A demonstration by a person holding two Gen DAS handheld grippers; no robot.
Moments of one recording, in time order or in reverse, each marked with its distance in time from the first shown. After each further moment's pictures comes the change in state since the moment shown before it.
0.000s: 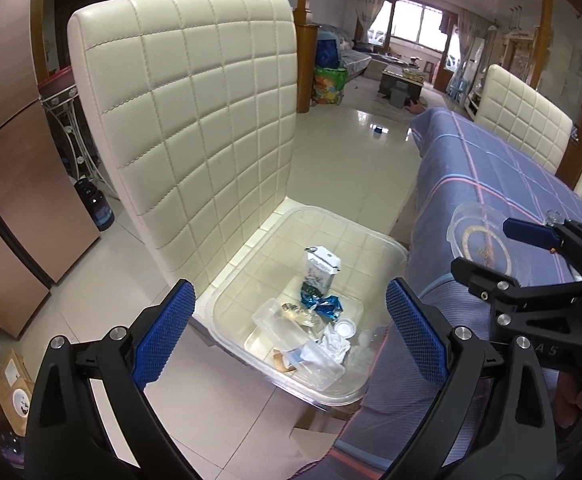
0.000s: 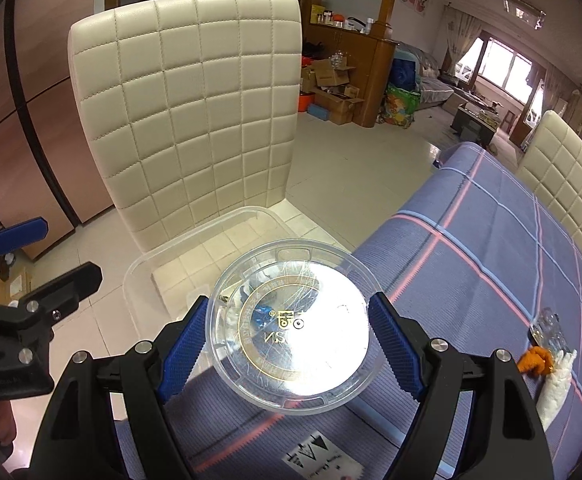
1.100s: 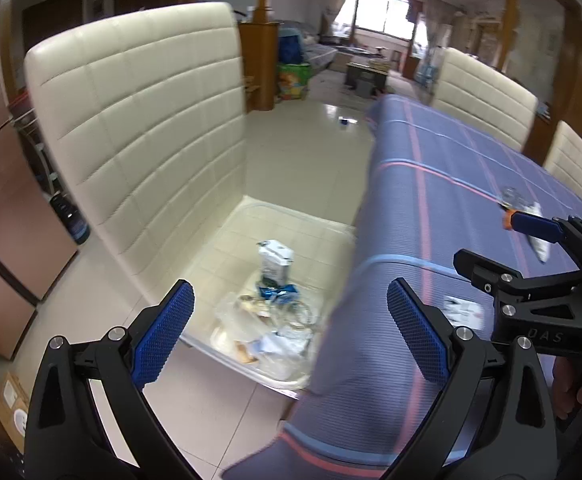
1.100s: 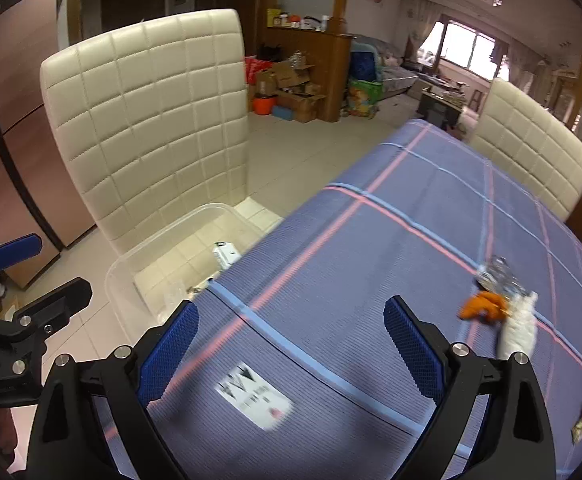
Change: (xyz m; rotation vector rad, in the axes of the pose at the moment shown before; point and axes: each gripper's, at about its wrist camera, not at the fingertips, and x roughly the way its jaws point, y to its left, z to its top) left arm -0.026 -0.058 -0.005 0.100 0.012 -0.106; right arm -0.056 -0.053 -0.040 0.139 -0.015 -0.117
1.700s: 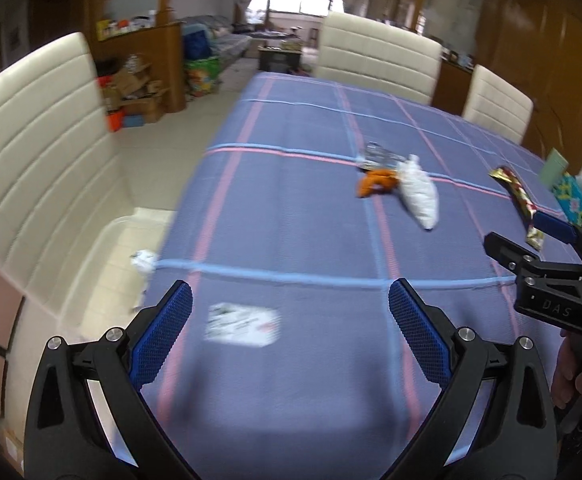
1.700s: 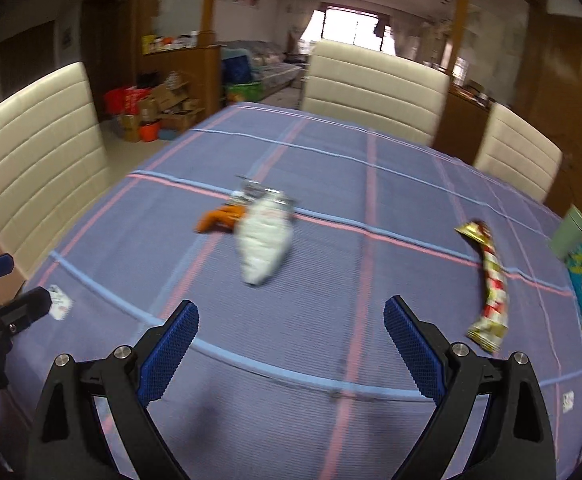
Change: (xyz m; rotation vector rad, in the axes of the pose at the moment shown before) left arm 0.014 -0.162 0.005 0.195 0.057 -0.216; right arm -0.077 -0.178 -0.098 0.296 -0.011 -0.306
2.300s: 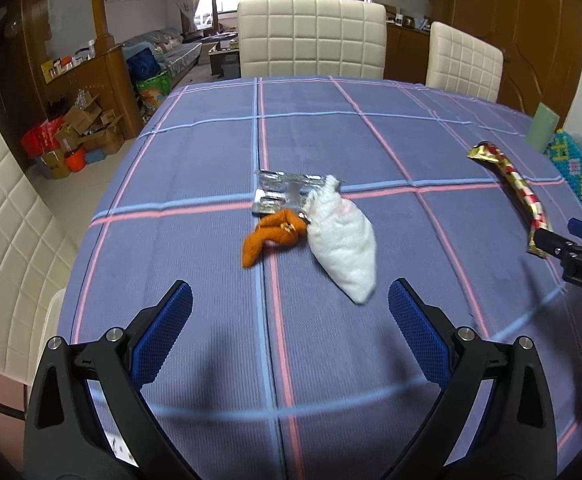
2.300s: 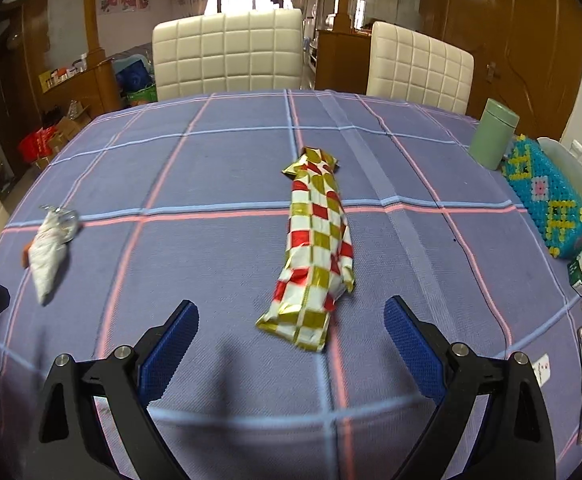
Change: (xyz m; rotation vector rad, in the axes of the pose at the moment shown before) left arm 0.087 -0.096 0.057 0.191 0.025 -0.020; right arm 0.047 -0.161 -0.014 0.266 0.094 -0.125
